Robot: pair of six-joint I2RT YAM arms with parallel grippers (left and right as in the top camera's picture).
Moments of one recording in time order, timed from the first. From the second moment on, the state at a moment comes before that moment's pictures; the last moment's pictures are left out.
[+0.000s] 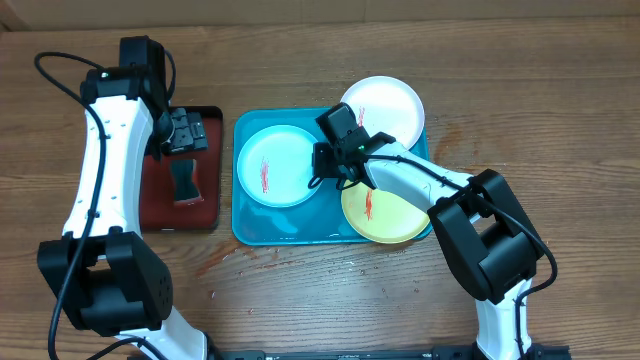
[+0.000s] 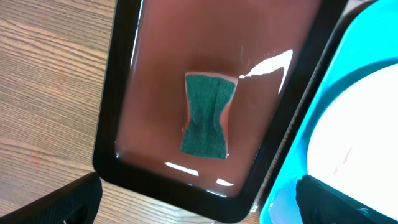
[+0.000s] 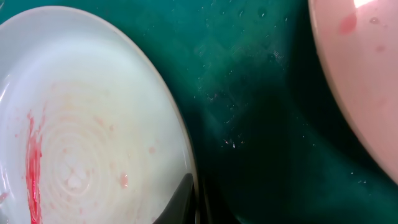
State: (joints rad) left arm 0.10 1.83 1.67 -1.25 -0.17 -0.21; right arm 0.60 2.10 1.38 -0.36 -0.08 0.60
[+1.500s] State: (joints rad) left arm 0.18 1.83 1.13 -0.62 -0.04 -0.05; right arm 0.60 2.10 1.38 -0.36 -0.08 0.60
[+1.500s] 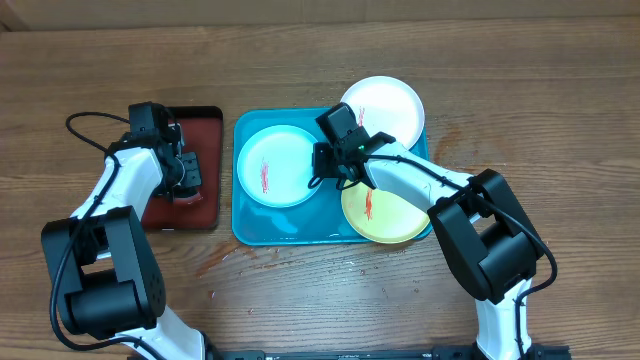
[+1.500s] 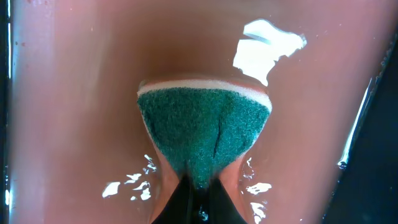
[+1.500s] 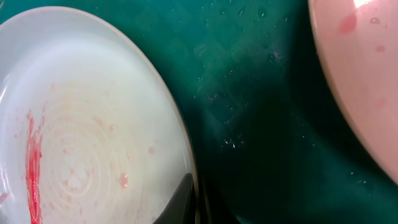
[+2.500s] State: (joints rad) left arm -0.13 1.93 1.64 -1.03 0.19 -0.04; right arm 0.56 2.11 1.38 -0.38 -0.24 0.60
